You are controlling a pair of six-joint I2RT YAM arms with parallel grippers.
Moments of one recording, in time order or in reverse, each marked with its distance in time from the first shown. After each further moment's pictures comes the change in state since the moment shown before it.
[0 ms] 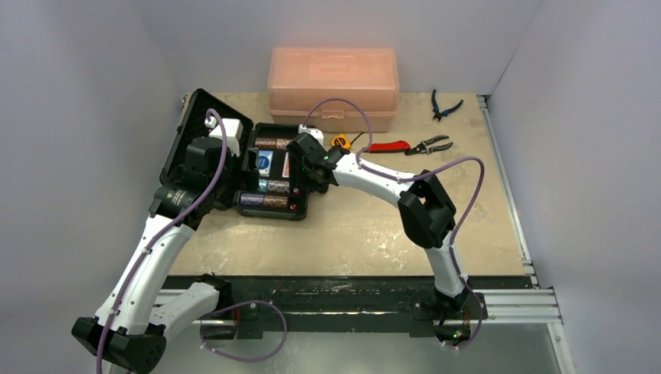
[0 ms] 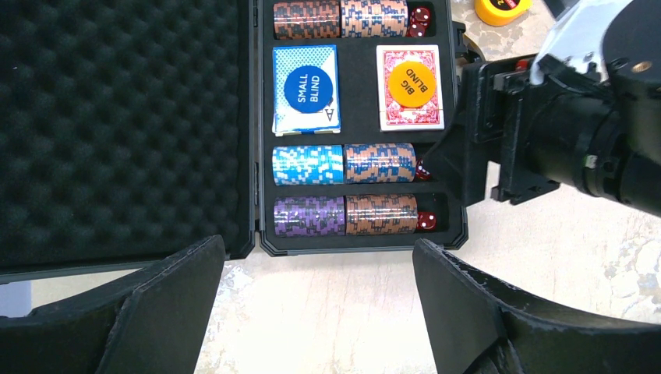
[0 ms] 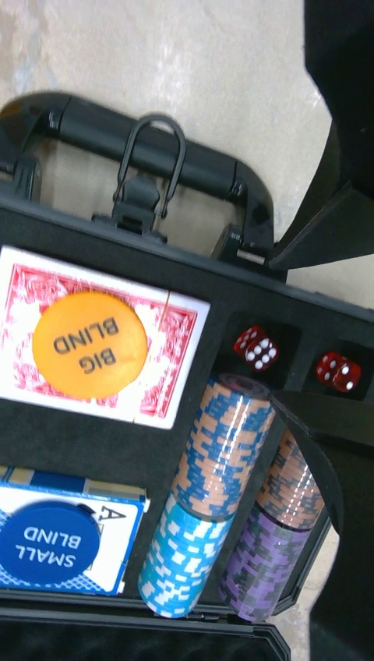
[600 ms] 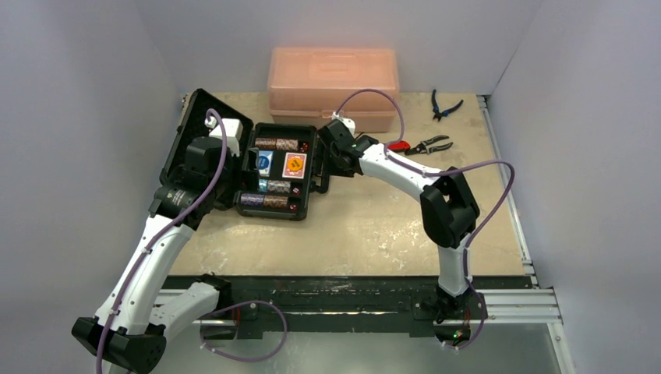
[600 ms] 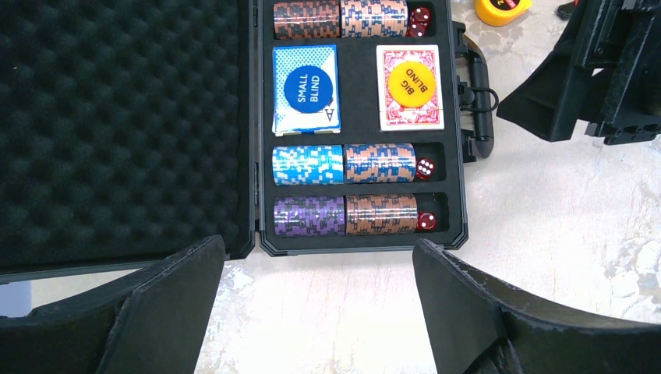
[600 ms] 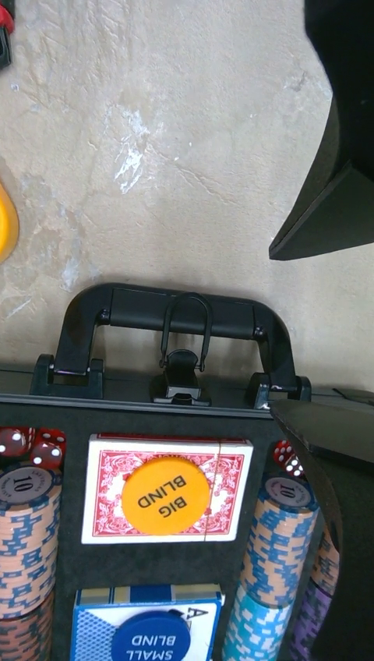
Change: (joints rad) left arm 0.000 0.000 0.000 0.000 0.000 0.000; right arm -0.153 -0.143 -0.150 0.003 0.011 0.000
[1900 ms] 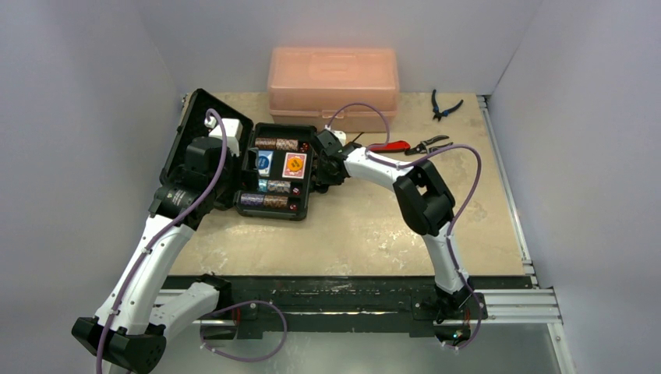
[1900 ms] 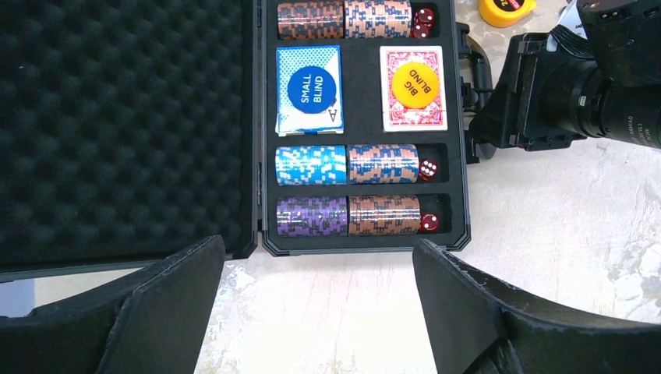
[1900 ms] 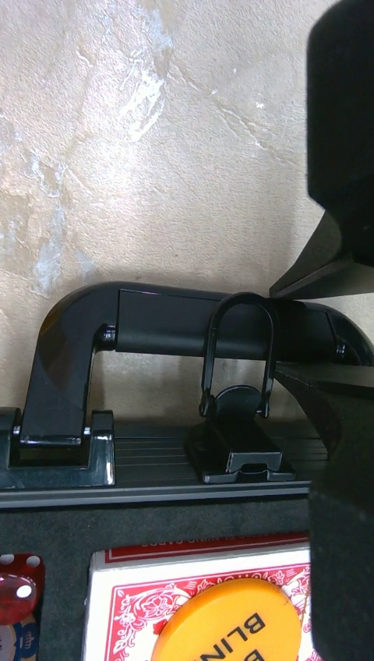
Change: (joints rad) left arm 0.000 0.000 0.000 0.000 -0.005 0.000; right arm -0.003 0.217 0.067 0.026 -0.009 0.000
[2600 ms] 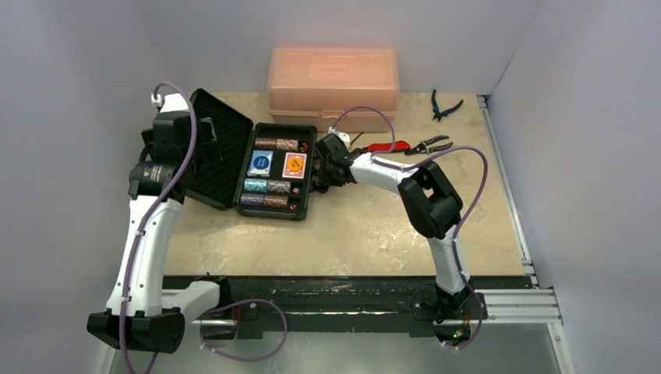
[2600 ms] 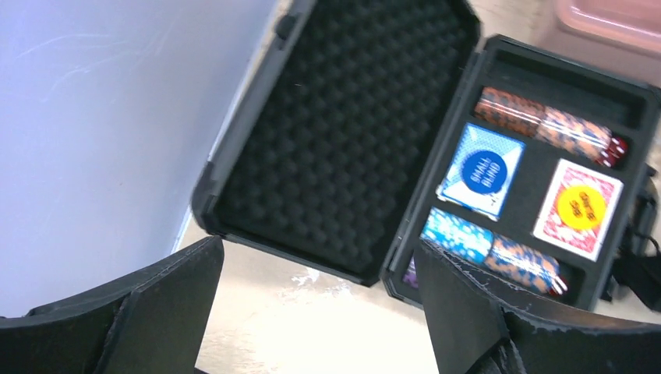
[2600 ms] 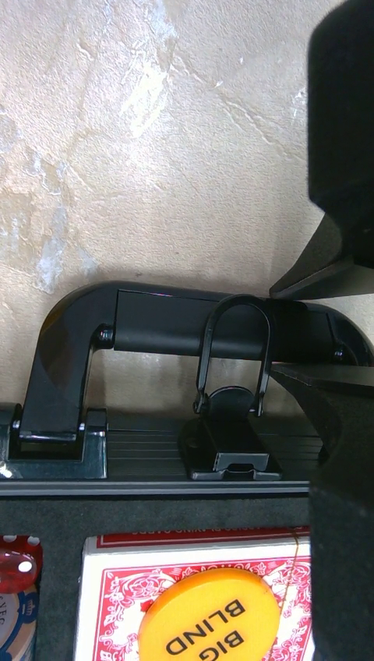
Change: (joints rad) left arm 0.209 0.105 0.215 -0.098 -0.254 -0.012; right arm -0.002 -0.060 -0.133 0.150 -0.026 0.003
